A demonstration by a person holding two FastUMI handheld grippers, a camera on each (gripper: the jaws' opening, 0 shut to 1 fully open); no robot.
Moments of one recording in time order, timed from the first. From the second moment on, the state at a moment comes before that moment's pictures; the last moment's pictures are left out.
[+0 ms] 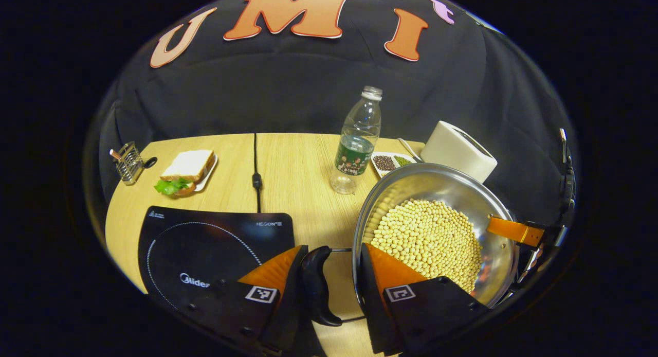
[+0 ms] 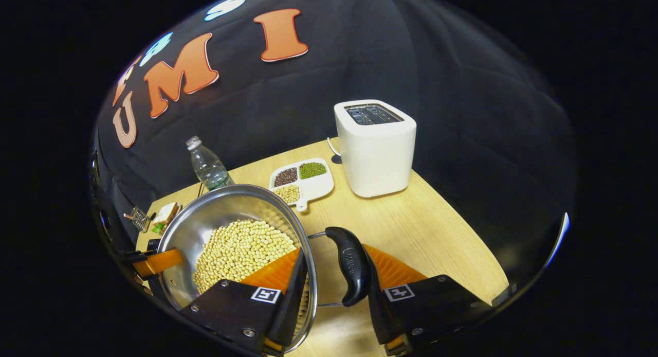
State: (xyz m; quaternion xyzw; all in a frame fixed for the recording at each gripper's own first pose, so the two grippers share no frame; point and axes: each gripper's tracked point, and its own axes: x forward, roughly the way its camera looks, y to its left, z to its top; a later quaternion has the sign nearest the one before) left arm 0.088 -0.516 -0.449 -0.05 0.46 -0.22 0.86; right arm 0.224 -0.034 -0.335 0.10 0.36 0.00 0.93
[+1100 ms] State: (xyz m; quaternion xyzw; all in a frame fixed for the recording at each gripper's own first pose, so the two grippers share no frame) left arm 0.069 -0.317 -0.322 -0.06 0.45 -0.14 0.88; right arm 0.175 0.203 -0.288 0.09 0.36 0.08 0.92
